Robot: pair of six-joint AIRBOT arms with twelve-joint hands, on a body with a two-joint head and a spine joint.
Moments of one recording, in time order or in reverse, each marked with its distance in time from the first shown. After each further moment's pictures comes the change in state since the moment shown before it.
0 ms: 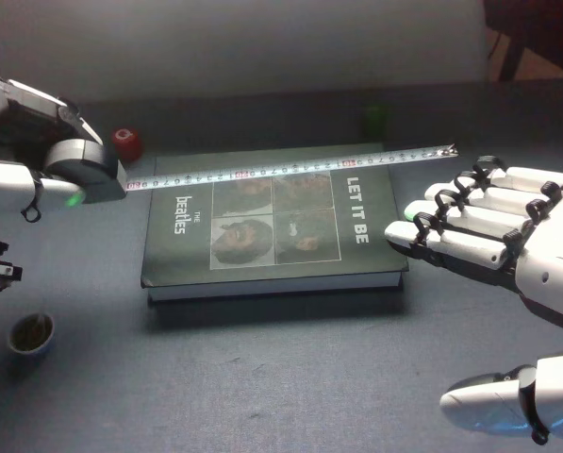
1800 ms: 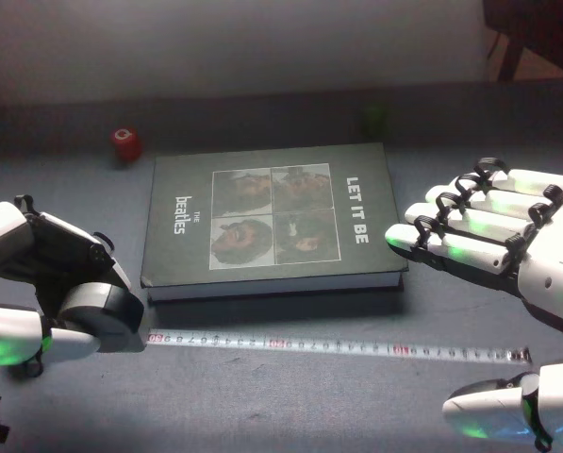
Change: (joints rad) left arm 0.234 0.151 -0.334 0.063 -0.080 -0.018; right arm -0.003 0.013 -0.018 0.000 0.008 -0.010
